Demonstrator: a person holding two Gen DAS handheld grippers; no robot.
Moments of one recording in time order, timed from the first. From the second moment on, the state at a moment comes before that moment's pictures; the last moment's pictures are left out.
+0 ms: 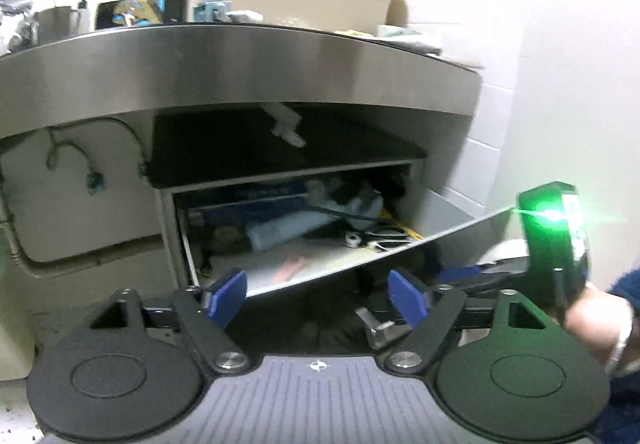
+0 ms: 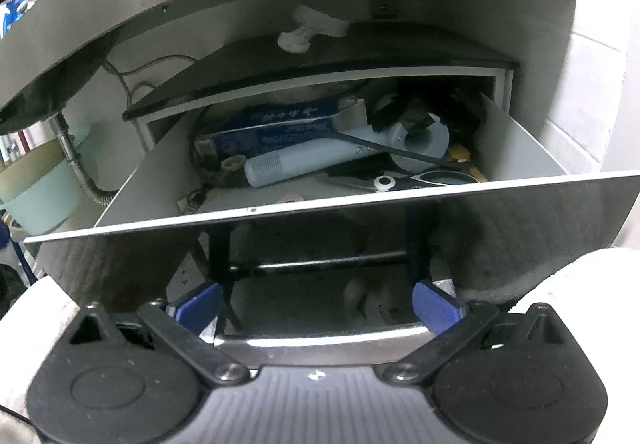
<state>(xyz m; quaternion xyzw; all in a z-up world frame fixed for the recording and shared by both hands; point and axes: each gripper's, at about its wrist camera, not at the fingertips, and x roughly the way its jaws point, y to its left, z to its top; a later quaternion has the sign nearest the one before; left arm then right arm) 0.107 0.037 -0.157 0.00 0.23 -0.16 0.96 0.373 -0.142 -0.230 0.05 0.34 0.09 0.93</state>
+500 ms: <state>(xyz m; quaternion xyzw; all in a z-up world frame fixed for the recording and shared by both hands) 0.101 0.036 -0.171 0.00 0.24 -0.16 0.96 0.364 -0.137 -0.221 0.00 0.32 0.08 0.94</state>
